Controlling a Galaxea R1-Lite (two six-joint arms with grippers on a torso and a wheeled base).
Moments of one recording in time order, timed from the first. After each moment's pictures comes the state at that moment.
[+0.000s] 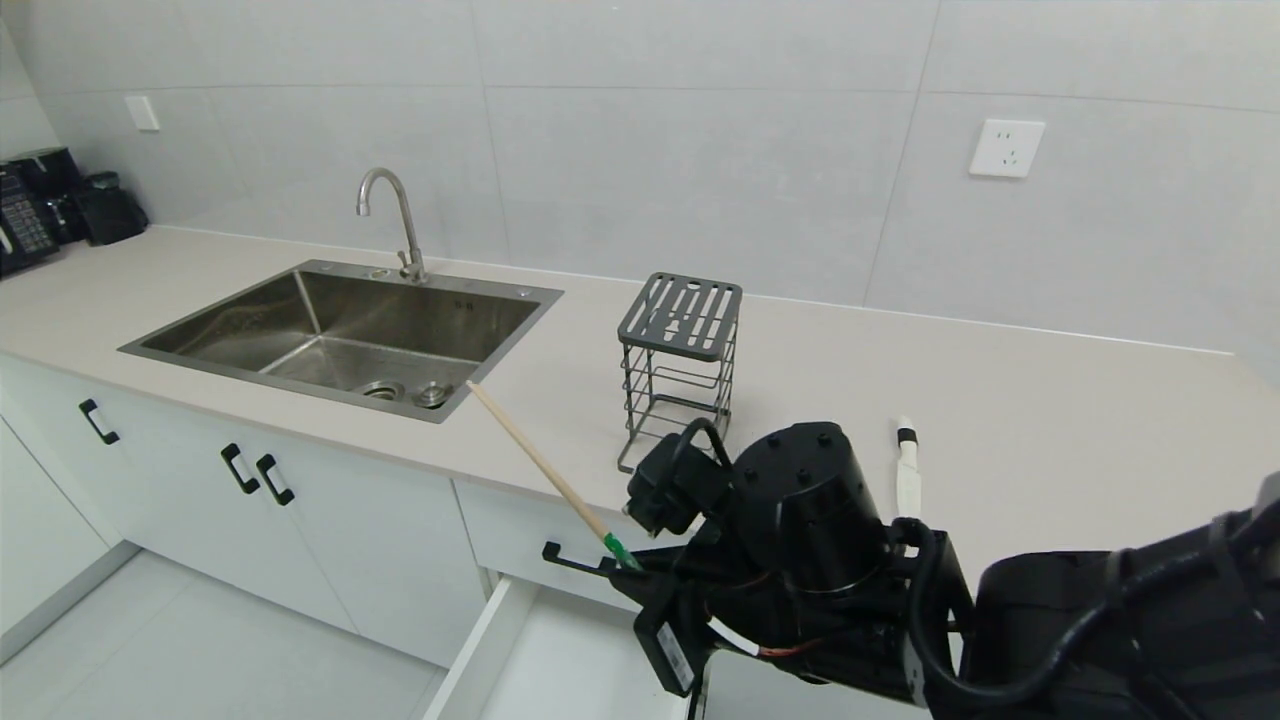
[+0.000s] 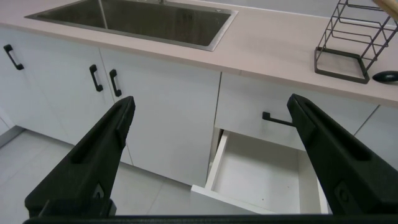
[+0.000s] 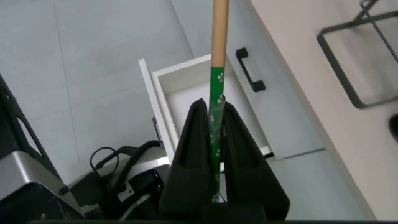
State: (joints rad) left arm 0.00 0.00 0.00 0.00 0.03 -0.03; right arm 0.96 1.95 -0.85 -0.56 0.02 0.03
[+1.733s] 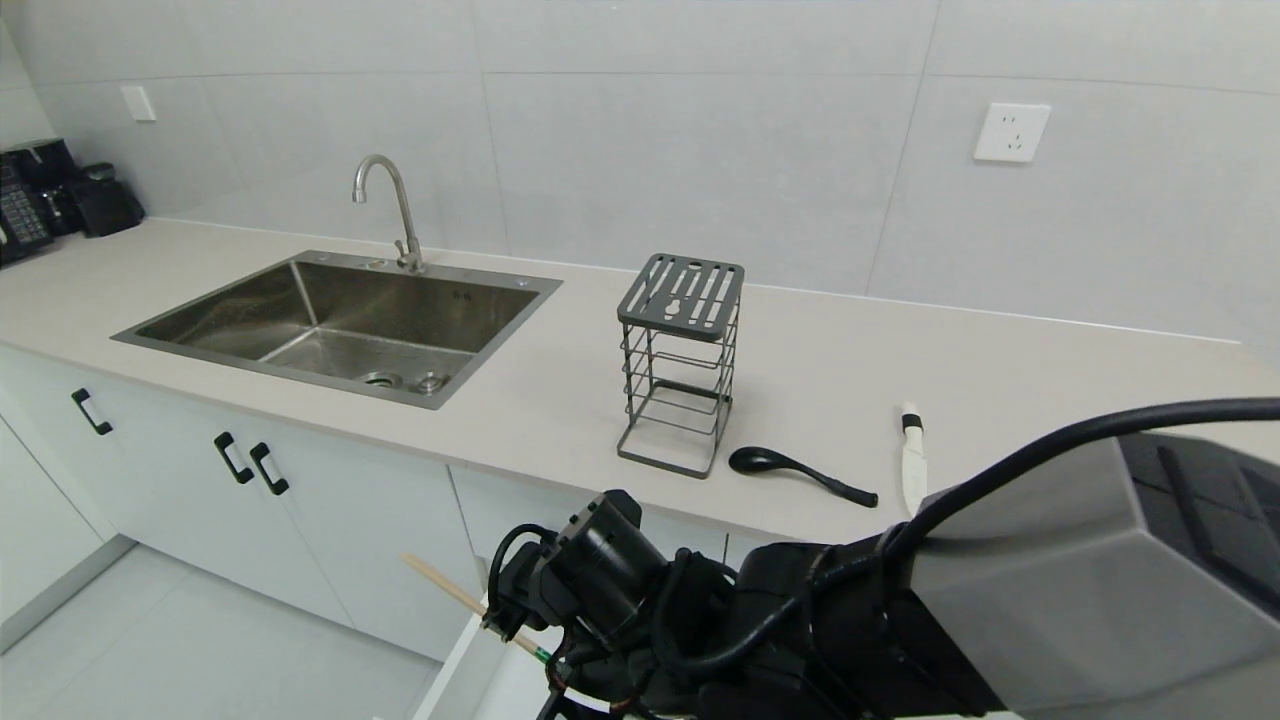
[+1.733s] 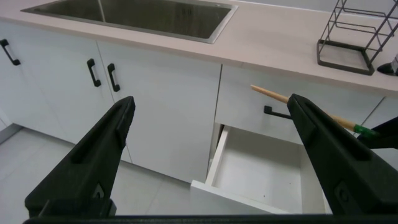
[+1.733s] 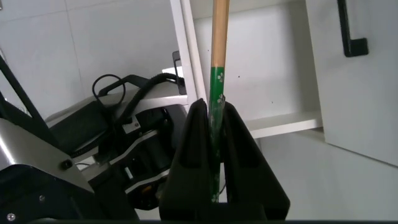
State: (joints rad) left arm 0.00 0.00 0.00 0.00 0.03 -0.03; right arm 1.06 2.27 -1.28 -0.04 0.02 -0.03
